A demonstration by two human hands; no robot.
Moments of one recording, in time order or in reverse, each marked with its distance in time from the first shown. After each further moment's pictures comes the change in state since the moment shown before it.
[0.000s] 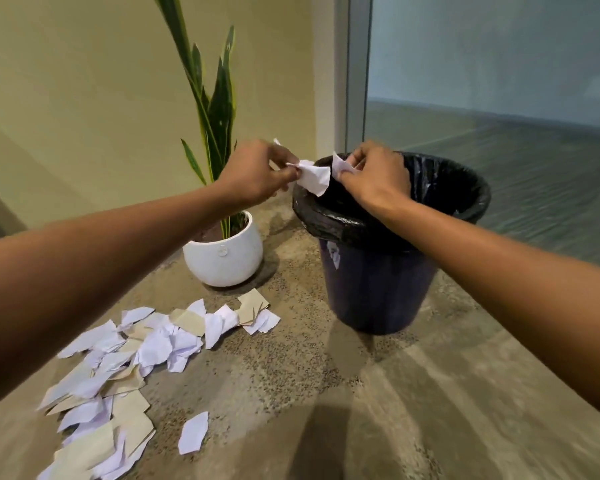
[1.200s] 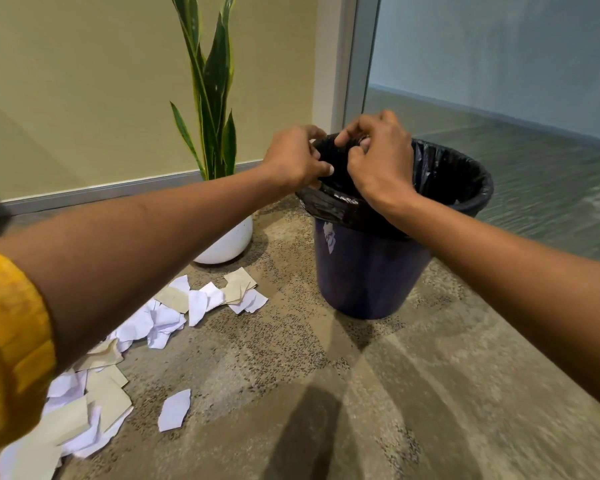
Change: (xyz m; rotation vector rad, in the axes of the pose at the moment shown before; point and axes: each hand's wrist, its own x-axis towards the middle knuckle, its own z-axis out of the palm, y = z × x) left_hand 0.010 0.009 0.045 -0.314 -0.034 -0.119; right_hand -0.022 -0.016 -0.001 -0.010 0.137 -0.172
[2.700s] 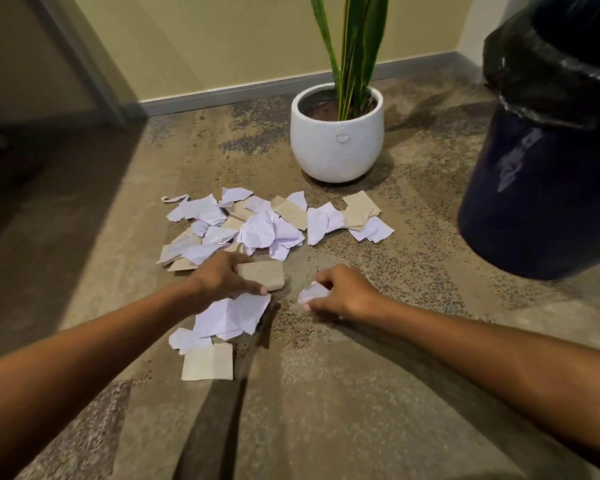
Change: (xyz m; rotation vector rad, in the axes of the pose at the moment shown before) left_hand -0.231 -0.260 -0.090 0.006 -0.174 -0.917; right_hand -0.230 -0.022 0.194 0.140 -1.253 0.083
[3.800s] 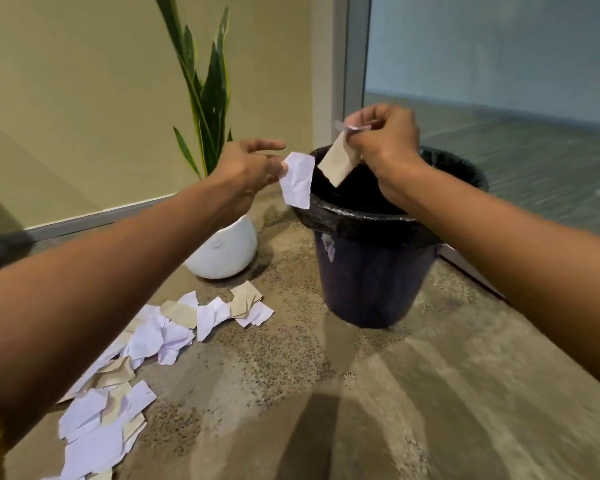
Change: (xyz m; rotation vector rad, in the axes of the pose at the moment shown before) left_hand -0.055 0.335 0.041 -0.590 0.081 0.651; right_hand -0.114 -0.019 -0.315 0.494 1.196 -0.135
